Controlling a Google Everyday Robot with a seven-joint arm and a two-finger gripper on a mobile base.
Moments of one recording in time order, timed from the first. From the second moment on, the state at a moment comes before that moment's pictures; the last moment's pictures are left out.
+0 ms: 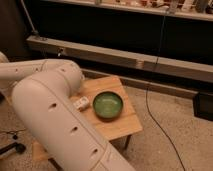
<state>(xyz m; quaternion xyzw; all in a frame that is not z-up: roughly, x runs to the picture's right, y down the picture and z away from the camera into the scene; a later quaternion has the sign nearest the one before) -0.470 0.052 0.787 -0.25 0.13 0.40 0.87</state>
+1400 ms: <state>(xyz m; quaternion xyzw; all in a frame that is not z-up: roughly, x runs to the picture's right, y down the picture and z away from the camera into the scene) -0.468 -0.012 0.861 -0.21 0.19 0.71 0.64</state>
